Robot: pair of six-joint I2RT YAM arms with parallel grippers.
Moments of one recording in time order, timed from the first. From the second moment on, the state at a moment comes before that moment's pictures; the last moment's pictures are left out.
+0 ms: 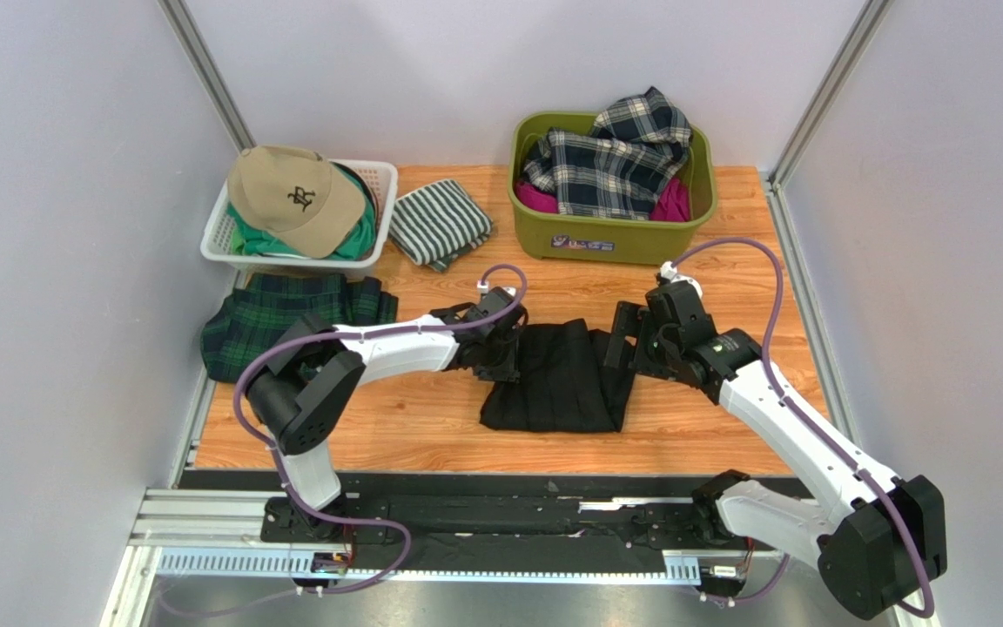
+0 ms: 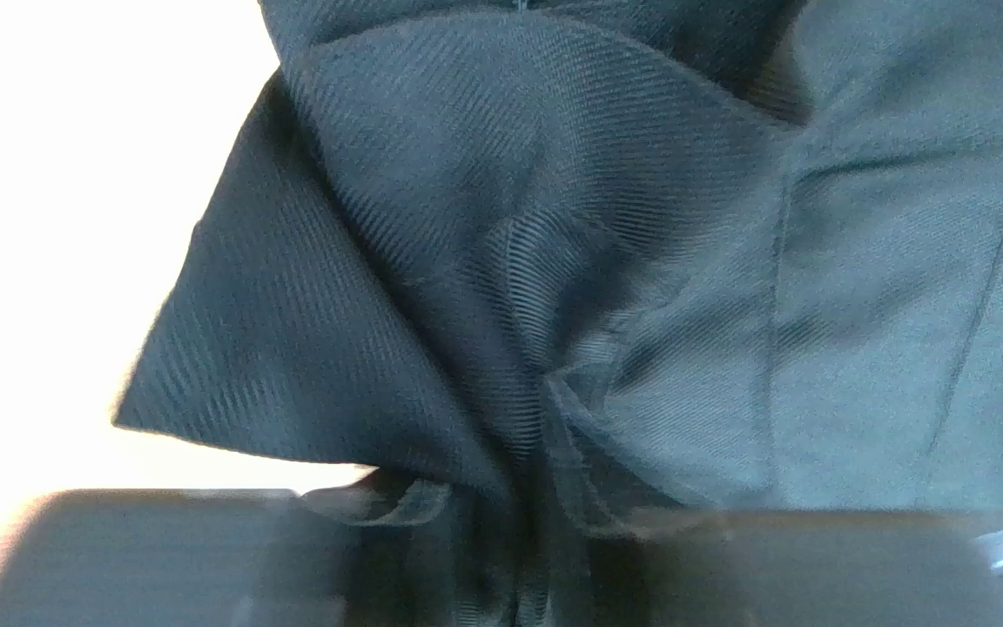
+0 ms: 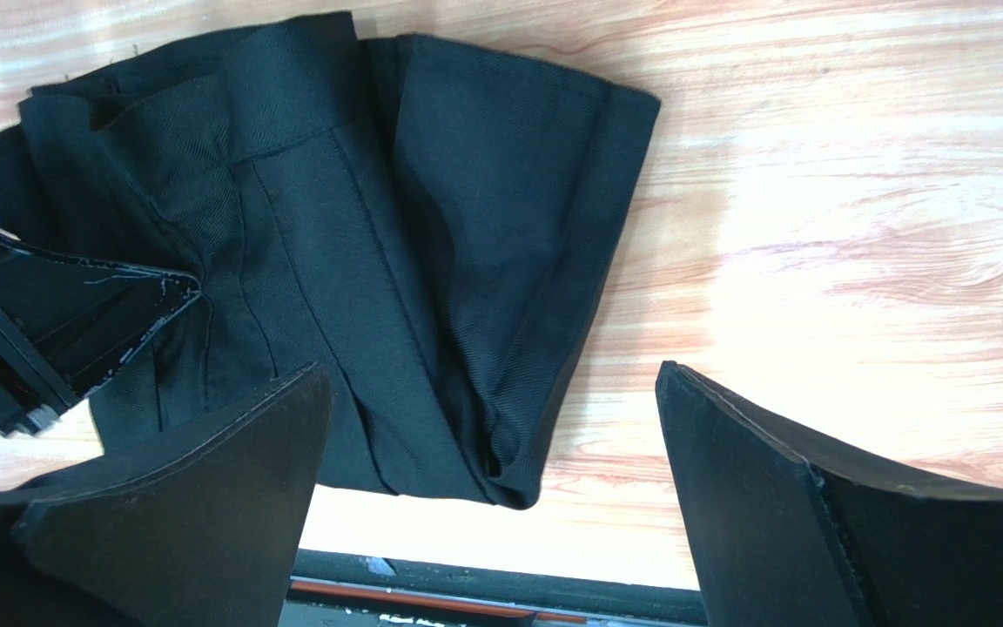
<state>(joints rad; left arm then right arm) -0.83 1.77 1.03 -0.31 -0.03 -0.71 0.45 1.06 0.80 -0.66 0.12 0.60</state>
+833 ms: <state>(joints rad) -0.84 1.75 1.24 -1.18 -1.09 -0.77 0.36 1.01 0.74 -0.61 0.00 0.56</state>
